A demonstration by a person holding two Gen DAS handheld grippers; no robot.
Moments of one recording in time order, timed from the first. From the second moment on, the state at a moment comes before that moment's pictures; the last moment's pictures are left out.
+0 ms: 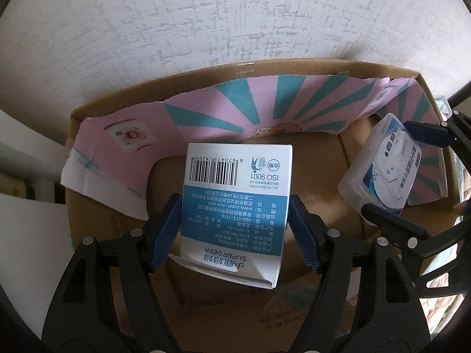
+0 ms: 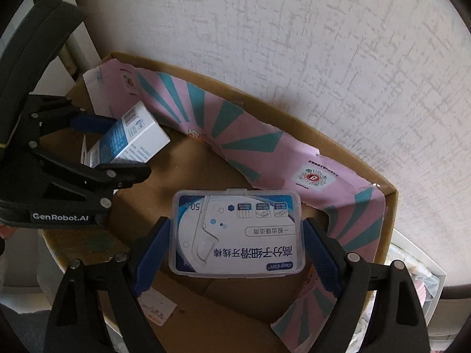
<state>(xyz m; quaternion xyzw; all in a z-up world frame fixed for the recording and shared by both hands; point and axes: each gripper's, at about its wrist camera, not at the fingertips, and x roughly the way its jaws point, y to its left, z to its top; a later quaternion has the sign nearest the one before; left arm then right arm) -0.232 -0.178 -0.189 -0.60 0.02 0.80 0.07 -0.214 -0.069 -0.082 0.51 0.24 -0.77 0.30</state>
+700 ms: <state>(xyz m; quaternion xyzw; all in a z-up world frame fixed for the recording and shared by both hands) -0.216 -0.174 -0.186 -0.57 0.03 0.82 0.04 -0.189 -0.067 -0.068 0.49 0.23 -0.77 0.32</state>
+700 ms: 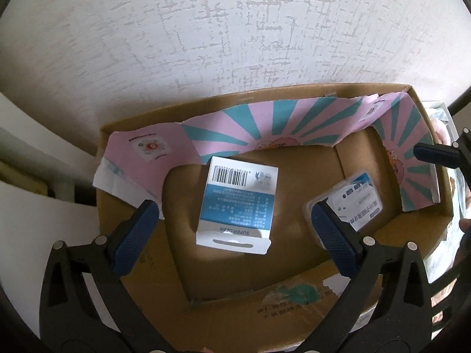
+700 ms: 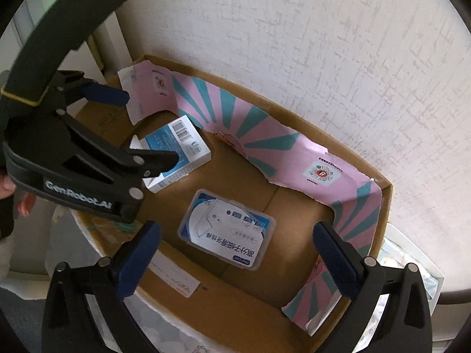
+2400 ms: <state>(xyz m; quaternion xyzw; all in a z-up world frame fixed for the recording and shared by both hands) -0.083 0.011 0.048 -0.35 -0.03 0.94 0.00 -0.142 0.194 0.102 0.38 0.10 -0.87 0.28</state>
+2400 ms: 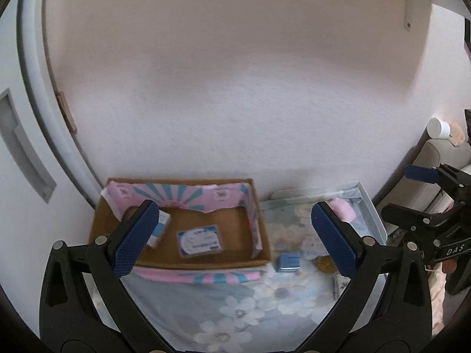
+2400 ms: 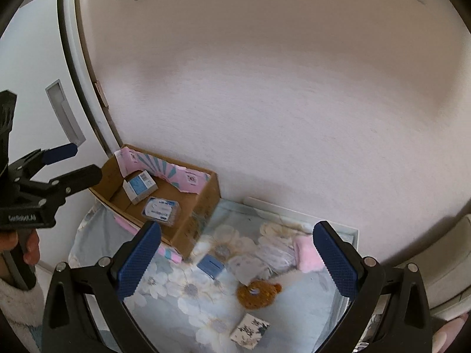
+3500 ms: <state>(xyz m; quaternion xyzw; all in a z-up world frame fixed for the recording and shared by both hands) -0.081 0.130 -0.143 -0.37 -0.05 0.93 -0.01 -0.169 0.280 -0.078 0.49 -0.05 -0.82 0.29</state>
